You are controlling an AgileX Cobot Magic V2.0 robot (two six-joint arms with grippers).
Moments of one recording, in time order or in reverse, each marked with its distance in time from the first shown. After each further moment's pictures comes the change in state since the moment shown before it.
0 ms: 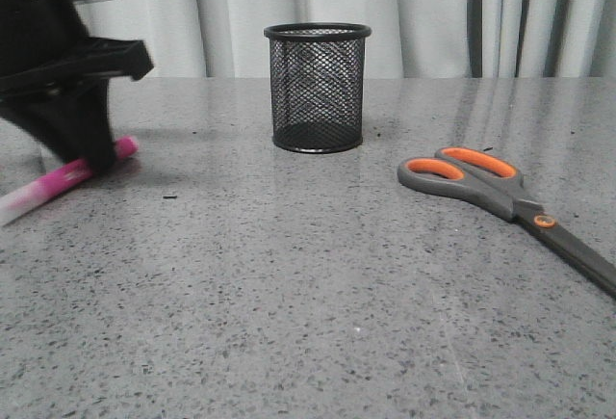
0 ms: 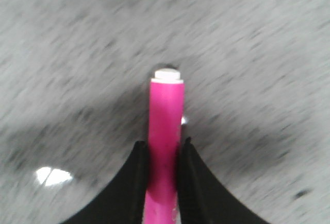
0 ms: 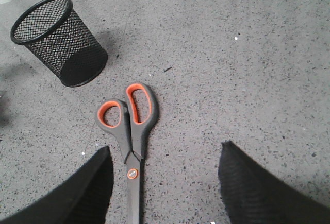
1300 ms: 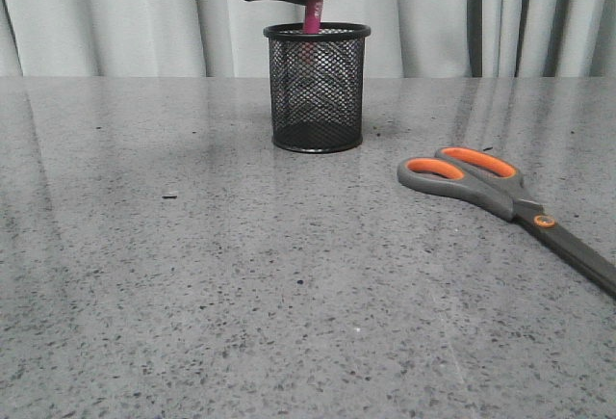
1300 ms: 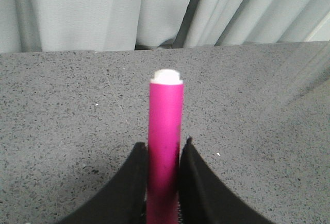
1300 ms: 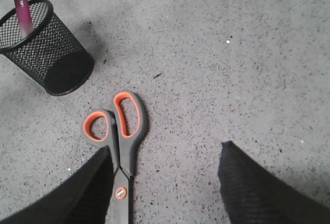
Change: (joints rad) left arm -0.197 0.183 -0.200 -1.146 -0.708 0.968; right arm 0.000 0.099 0.000 -0.002 -0.091 0.000
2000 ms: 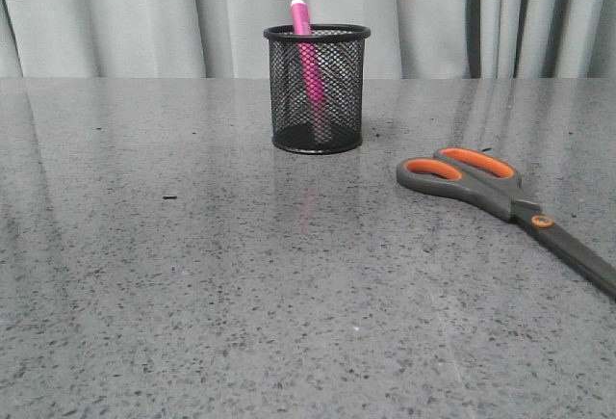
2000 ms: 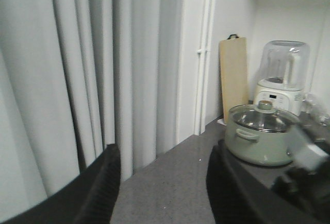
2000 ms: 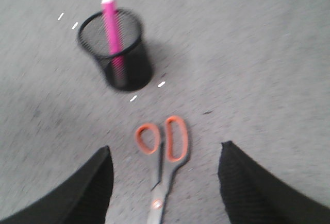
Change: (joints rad) left arm 0.000 -0.701 0.026 0.227 0.322 0.003; right arm 0.138 0.361 -0.624 -0.045 0.464 -0.220
